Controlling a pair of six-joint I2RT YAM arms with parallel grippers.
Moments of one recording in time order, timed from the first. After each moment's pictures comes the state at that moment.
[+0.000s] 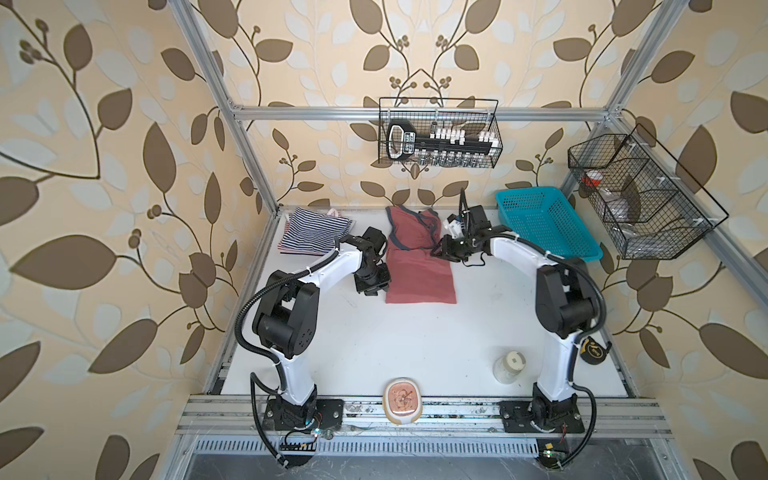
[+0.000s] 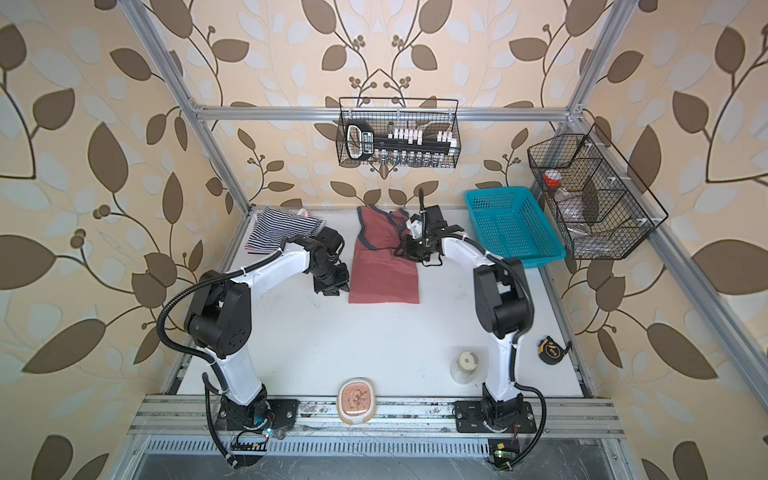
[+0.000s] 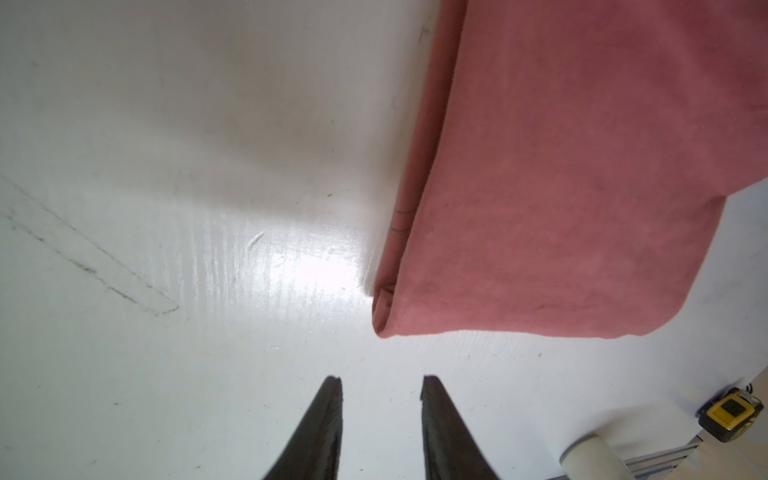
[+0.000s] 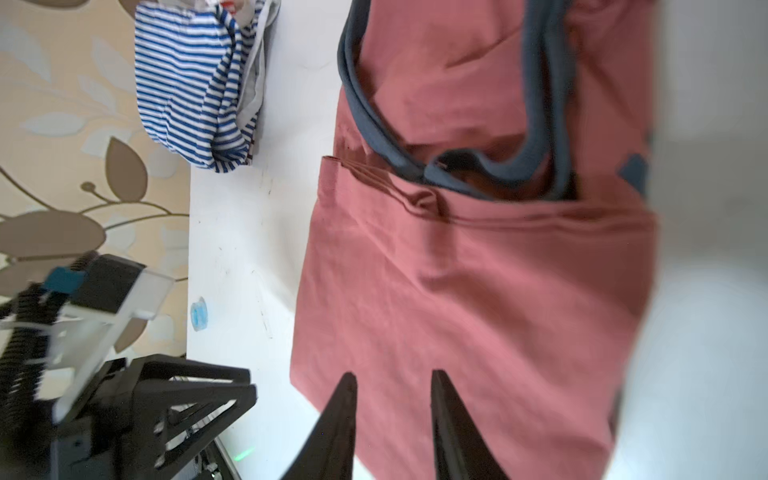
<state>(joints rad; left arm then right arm) -0.41 1.82 1.37 -0.90 0.23 -0.71 0.28 1.94 1.49 -0.51 -0.48 0.40</state>
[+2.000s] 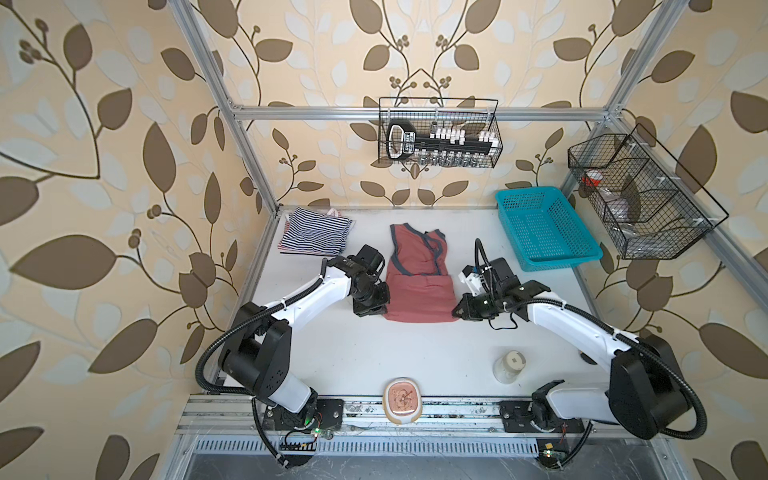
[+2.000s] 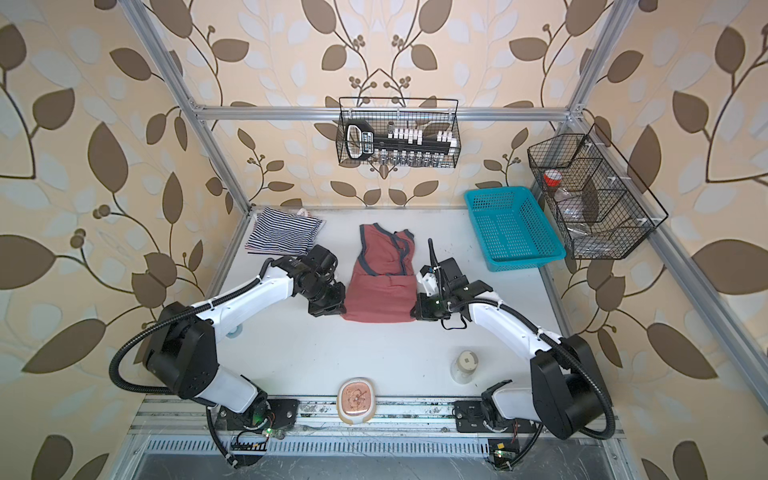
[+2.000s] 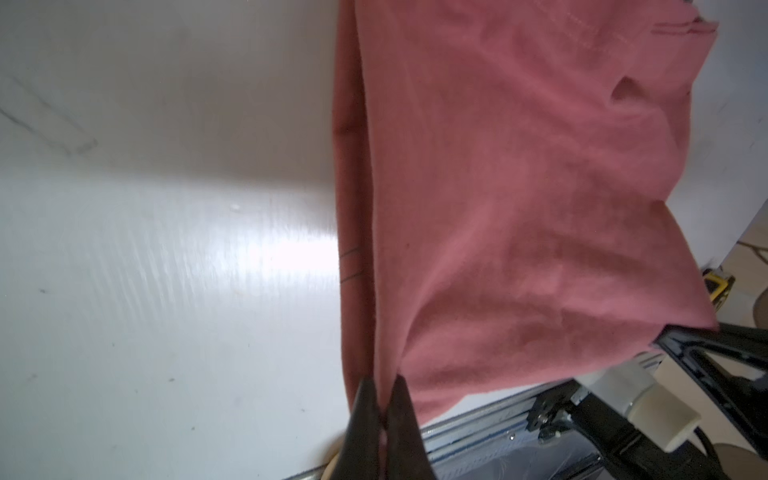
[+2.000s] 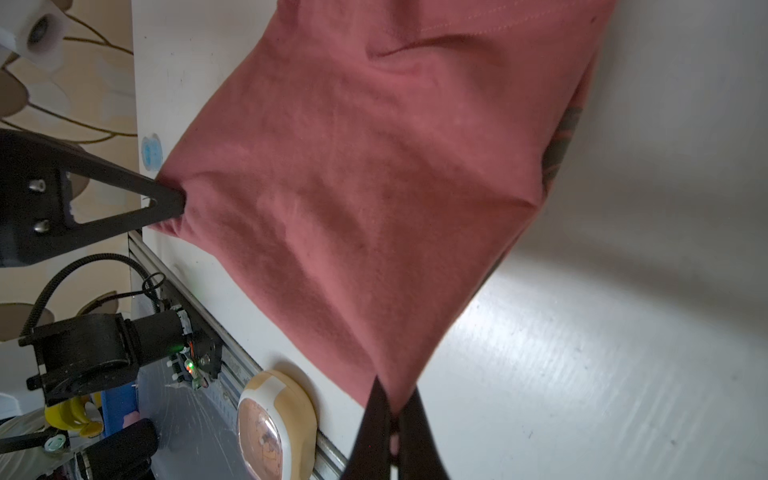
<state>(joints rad) -0.52 1.50 1.07 -0.86 0.33 -0.72 0.43 1.31 0.79 -0.56 -0.44 0.42</state>
